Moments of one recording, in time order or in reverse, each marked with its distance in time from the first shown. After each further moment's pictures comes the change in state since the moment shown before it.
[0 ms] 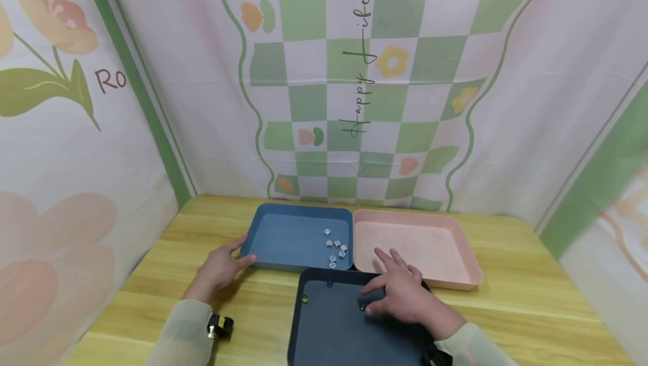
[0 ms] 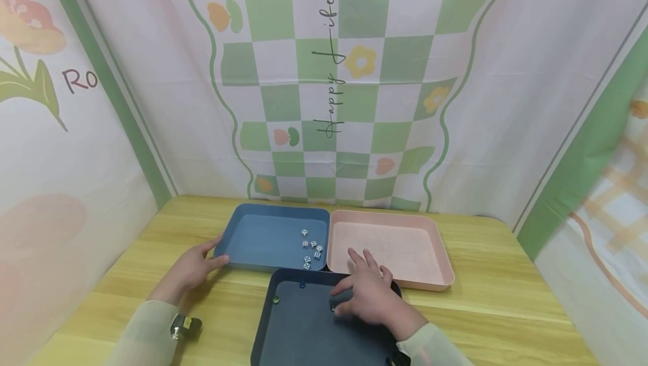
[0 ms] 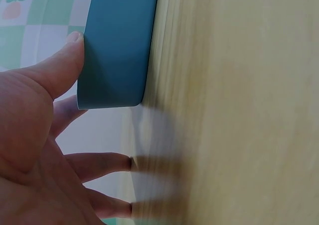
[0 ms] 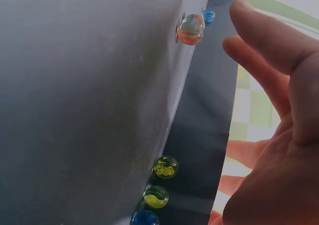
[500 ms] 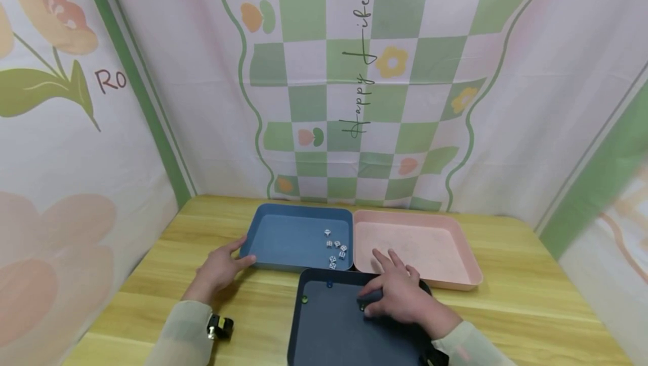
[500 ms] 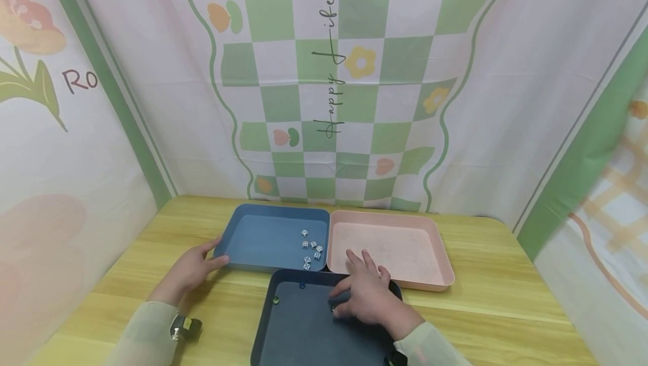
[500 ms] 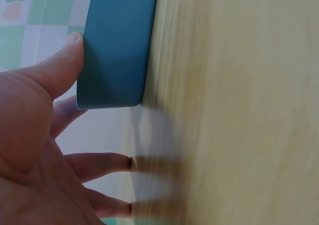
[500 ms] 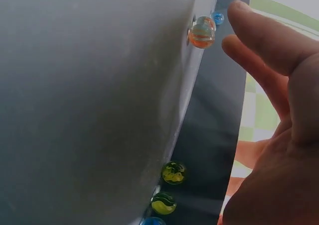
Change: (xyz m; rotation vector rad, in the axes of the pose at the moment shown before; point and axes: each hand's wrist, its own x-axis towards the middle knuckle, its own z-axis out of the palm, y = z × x) left_hand -0.002 0.000 -0.001 -0.006 -0.002 -0.011; right_hand 0.005 0.001 0.005 -0.019 -0.033 -0.004
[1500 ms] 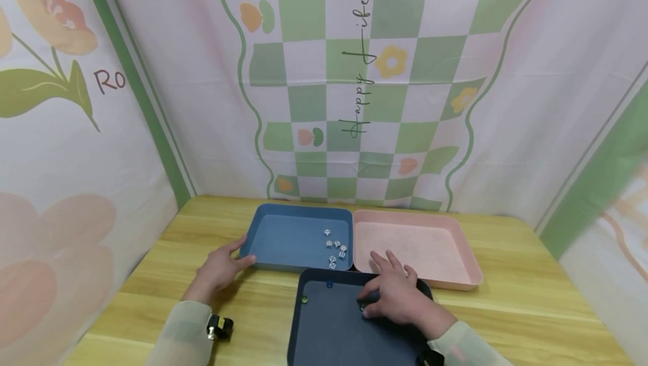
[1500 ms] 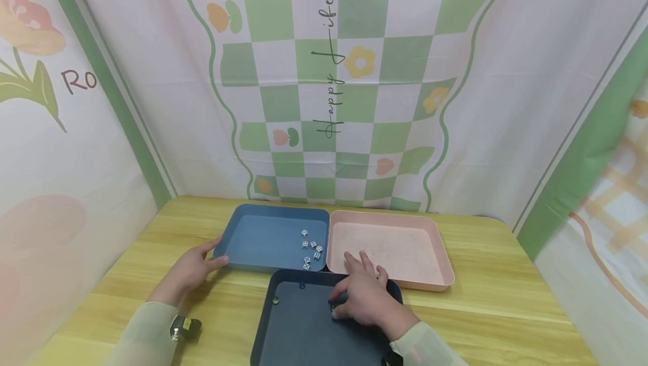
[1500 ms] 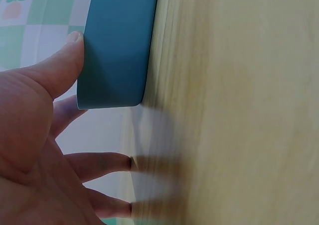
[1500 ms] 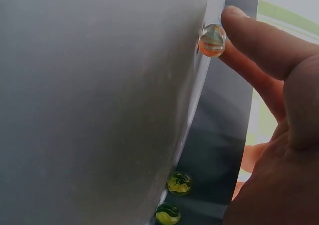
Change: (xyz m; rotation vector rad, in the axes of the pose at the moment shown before) left_hand 0.000 0.001 0.000 0.021 0.003 0.006; right_hand 0.004 0.000 0.007 -0.032 -0.006 0.015
